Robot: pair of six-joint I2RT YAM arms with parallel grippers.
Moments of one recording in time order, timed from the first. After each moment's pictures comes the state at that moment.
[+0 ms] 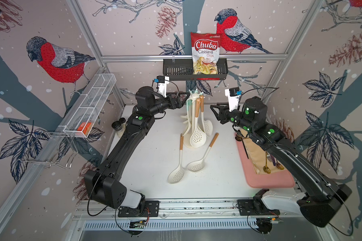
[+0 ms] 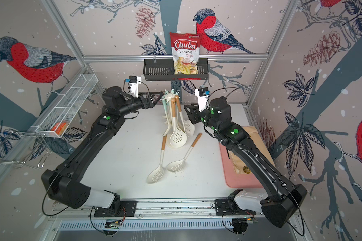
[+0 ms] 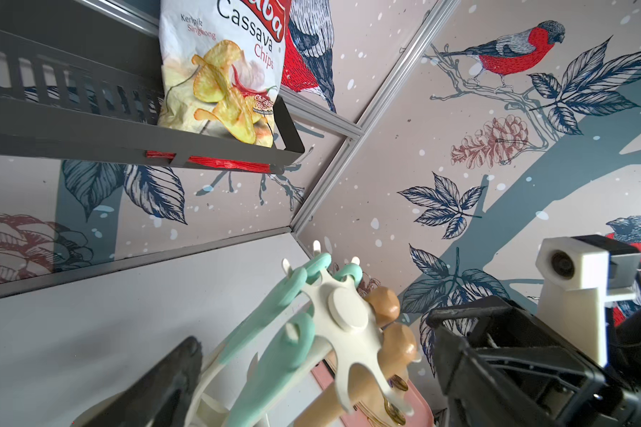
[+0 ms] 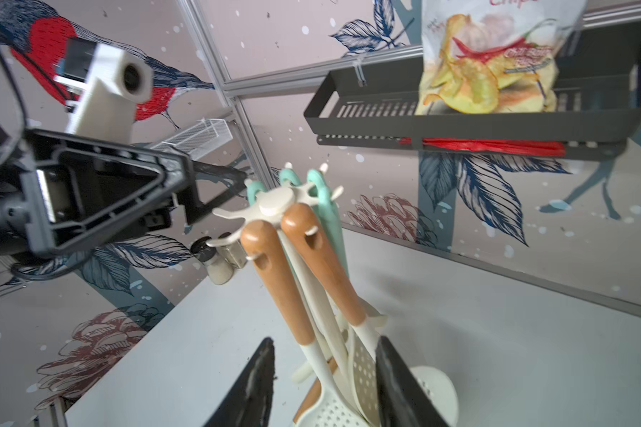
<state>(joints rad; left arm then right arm) -0.32 1.41 1.45 -0.07 0.57 -0.52 0.61 1.21 1.33 -0.31 -0.11 0.20</state>
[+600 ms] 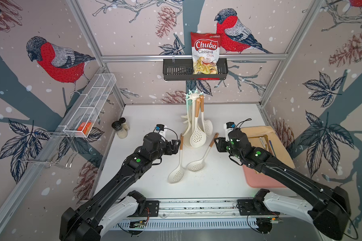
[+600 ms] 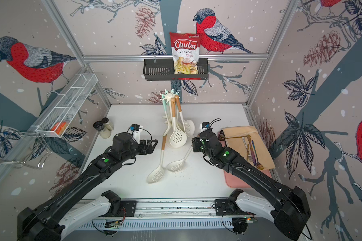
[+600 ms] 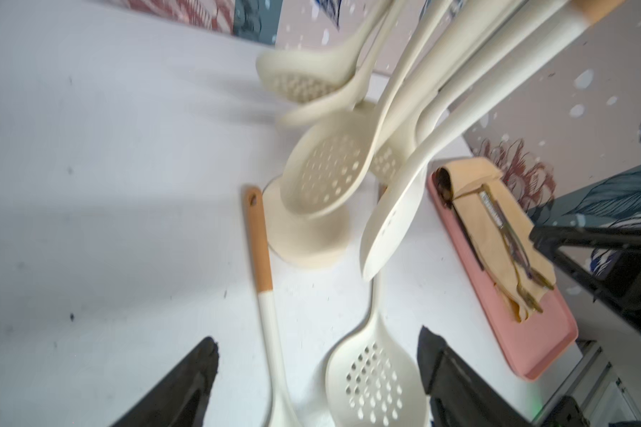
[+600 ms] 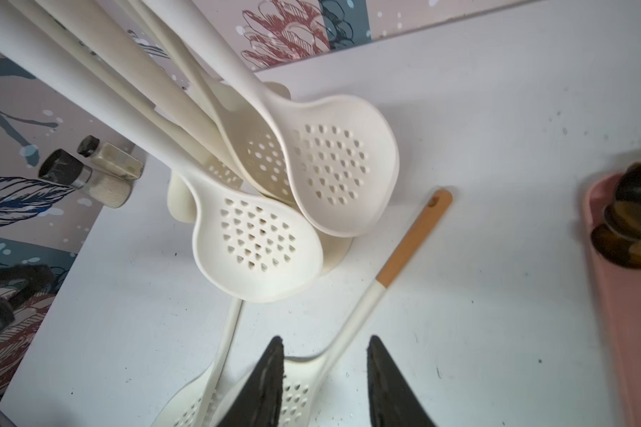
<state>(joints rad) -0.56 0.94 0.69 -0.34 0.07 -0.50 0.75 1.07 0.81 -0.37 0.15 0.58</state>
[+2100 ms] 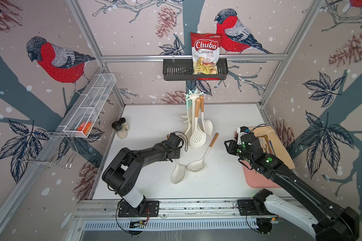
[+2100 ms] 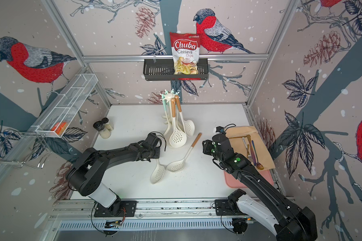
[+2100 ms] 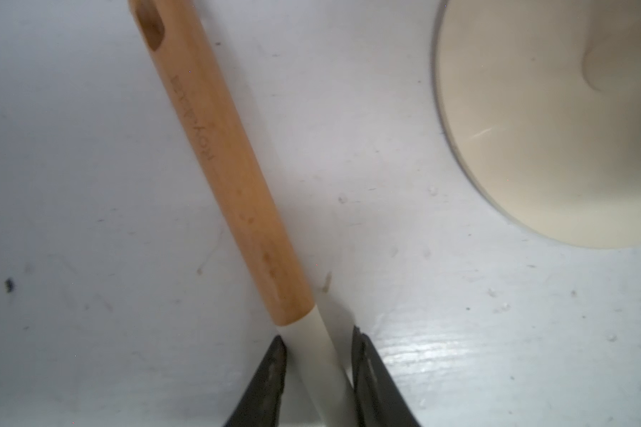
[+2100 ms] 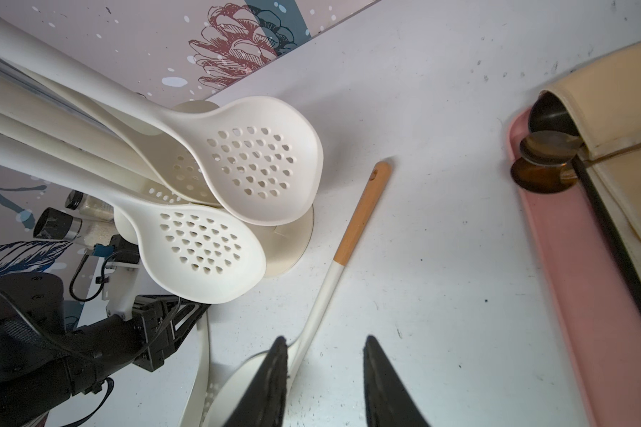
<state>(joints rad) -0.57 1.61 0.78 -0.28 -0.15 -0.48 0.59 0.90 0.70 -0.42 0.08 0.65</state>
